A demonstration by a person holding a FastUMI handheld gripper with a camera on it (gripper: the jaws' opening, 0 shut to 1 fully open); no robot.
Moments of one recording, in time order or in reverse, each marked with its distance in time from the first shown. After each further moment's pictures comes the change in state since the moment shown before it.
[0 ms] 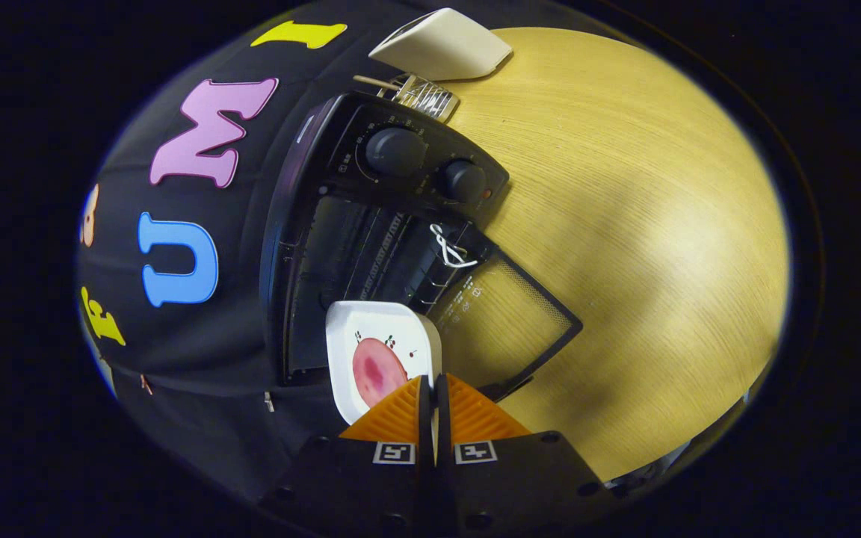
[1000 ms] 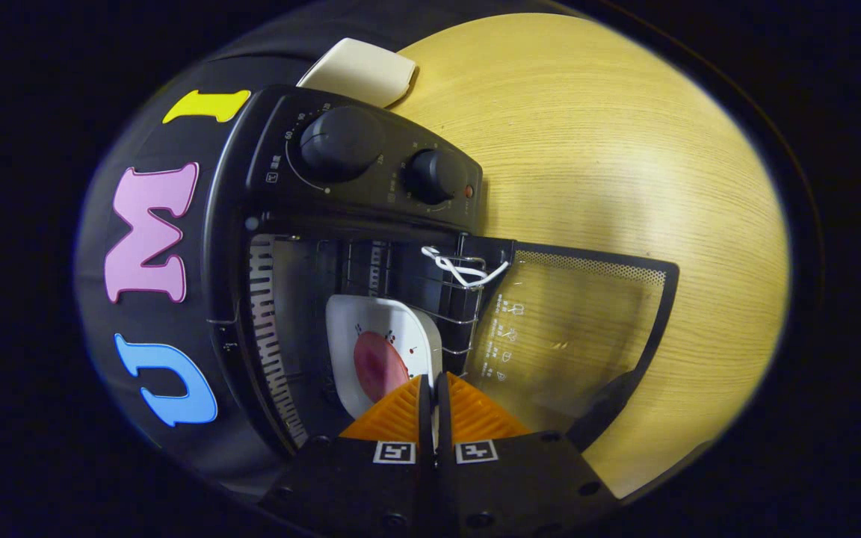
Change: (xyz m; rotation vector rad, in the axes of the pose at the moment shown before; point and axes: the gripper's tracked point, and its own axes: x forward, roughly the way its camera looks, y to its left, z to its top) arm 0.074 0.029 0.026 0.398 -0.272 -0.092
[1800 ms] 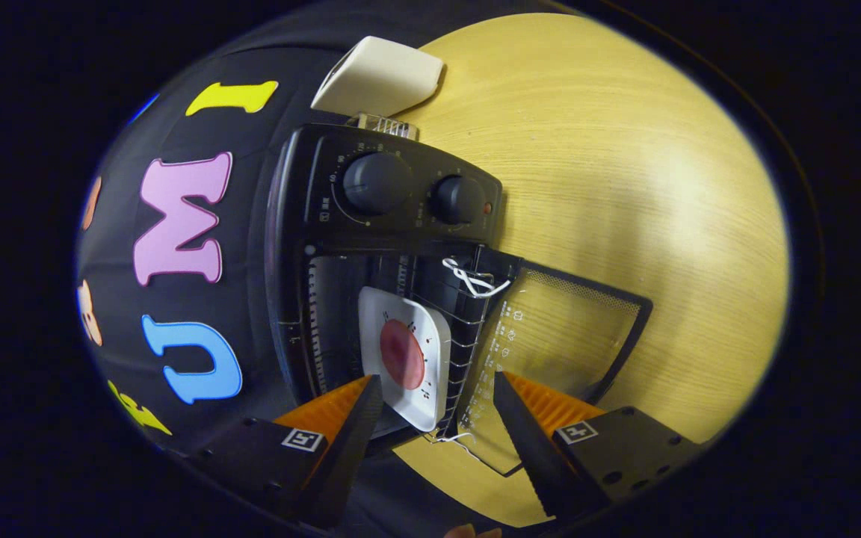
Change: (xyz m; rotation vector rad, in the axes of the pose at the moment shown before) arm -0.050 0.003 0.014 -0.112 0.115 0.144
